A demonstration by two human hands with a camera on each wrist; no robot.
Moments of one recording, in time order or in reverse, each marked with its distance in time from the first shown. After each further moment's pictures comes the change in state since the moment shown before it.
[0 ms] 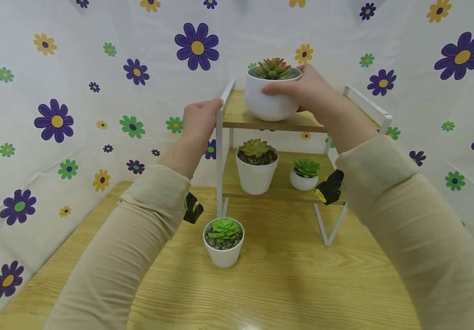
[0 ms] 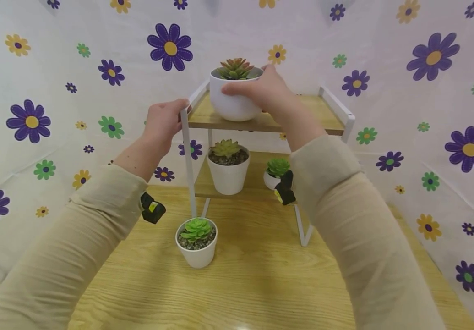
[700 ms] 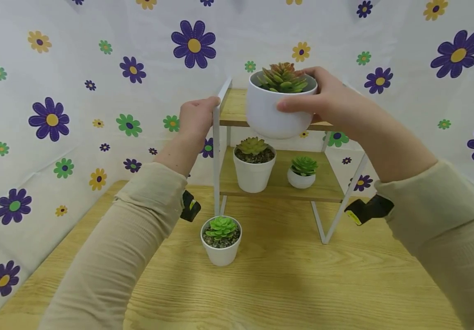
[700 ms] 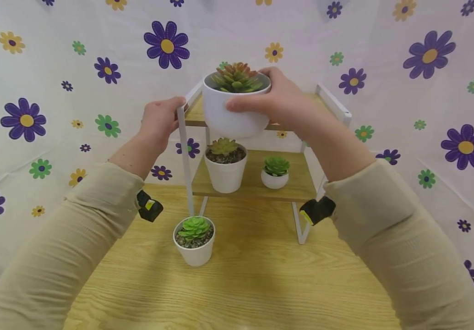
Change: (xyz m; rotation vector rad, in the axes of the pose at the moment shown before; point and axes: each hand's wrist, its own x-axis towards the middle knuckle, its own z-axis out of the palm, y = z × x) left_hand -0.001 0.002 0.001 -0.006 -0.004 -0.030; right_hand -0.053 0.008 -0.021 -0.014 -0.148 -0.107
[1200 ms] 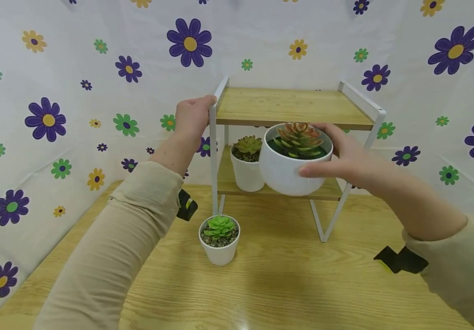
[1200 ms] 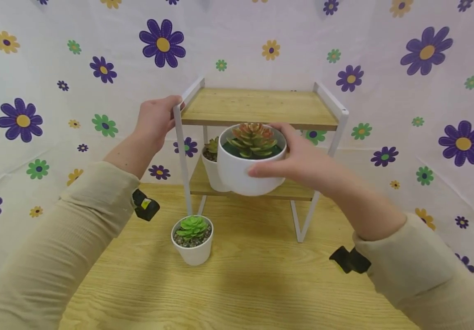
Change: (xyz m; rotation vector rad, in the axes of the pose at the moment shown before) left_hand -0.001 0.001 0.001 0.003 -0.005 0.001; right_hand -0.052 0.064 0.010 0.006 -0.108 -0.042
